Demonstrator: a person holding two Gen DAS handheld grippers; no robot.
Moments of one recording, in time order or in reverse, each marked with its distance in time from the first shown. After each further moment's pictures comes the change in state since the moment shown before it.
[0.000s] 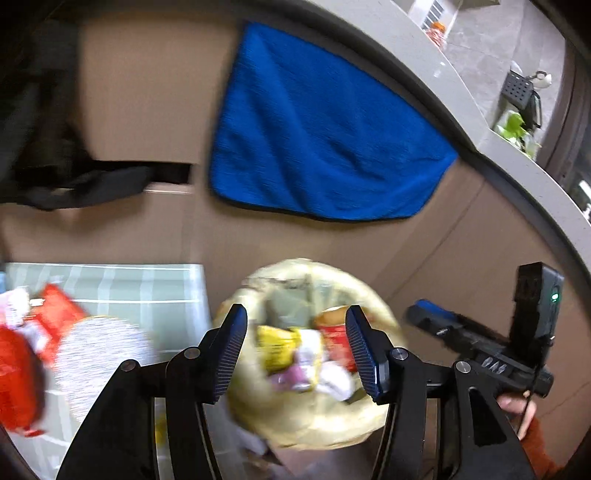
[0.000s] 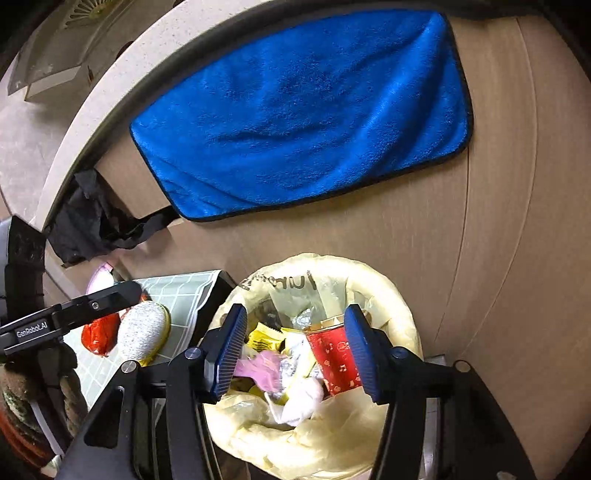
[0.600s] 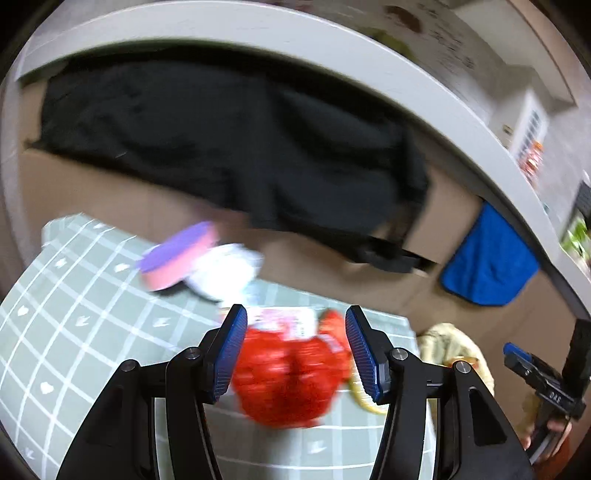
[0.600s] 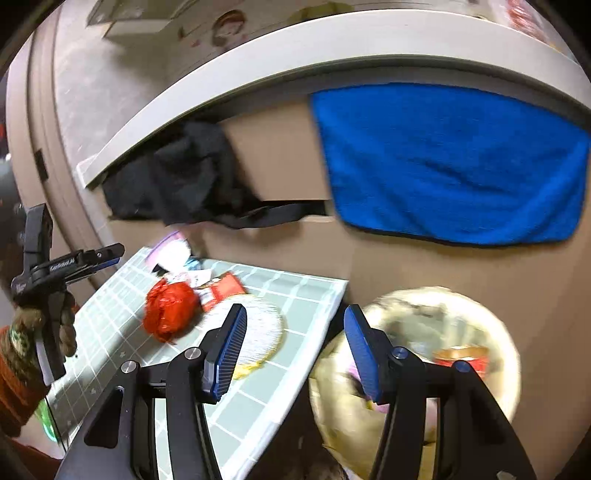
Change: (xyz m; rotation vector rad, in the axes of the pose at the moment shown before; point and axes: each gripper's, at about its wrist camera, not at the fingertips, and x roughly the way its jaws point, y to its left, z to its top) left arm -0.188 0.215 -0.037 -0.253 -0.240 0.294; right arm 0.005 0.164 -0.007 -0.269 -0.009 0.132
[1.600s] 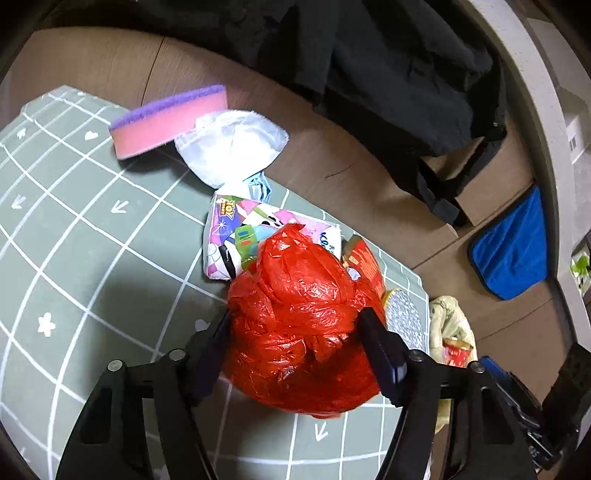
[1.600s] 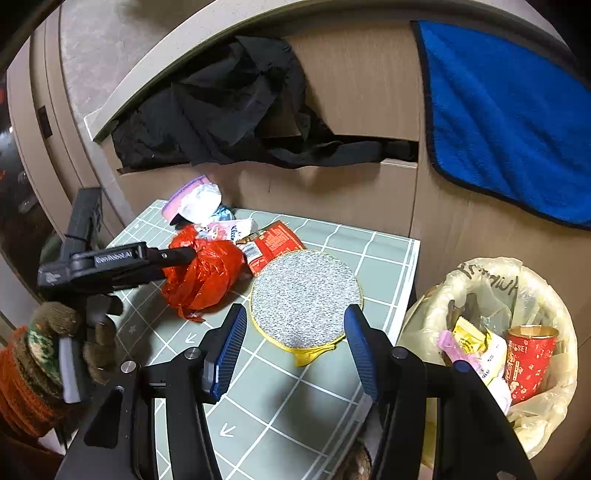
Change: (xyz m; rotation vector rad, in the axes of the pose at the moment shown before) left arm 0.085 0.019 -0.053 -0.190 0.250 -0.075; right arm 0.060 0.067 -0.024 -0.047 0.157 0.027
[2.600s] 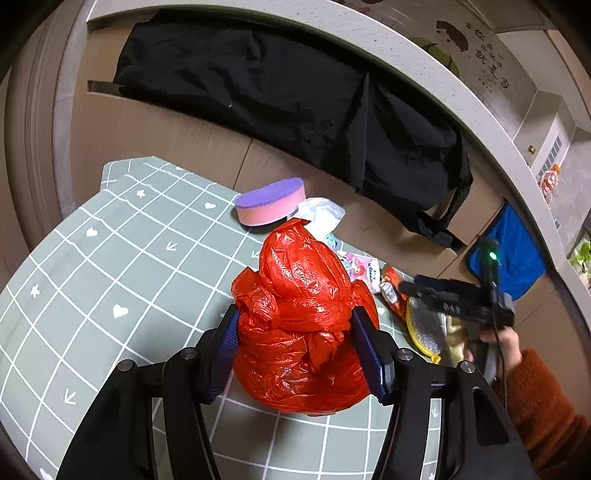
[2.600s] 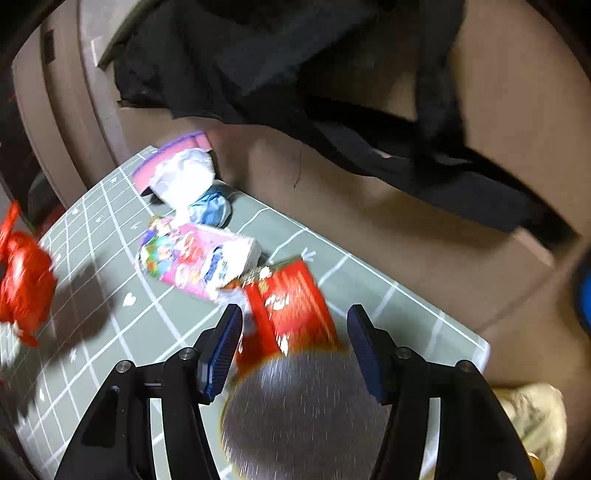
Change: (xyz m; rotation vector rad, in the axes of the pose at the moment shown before) left arm -0.144 0.058 -0.031 0.070 -0.214 0.109; right arm 0.151 0.024 0.078 -0.224 0.198 0.033
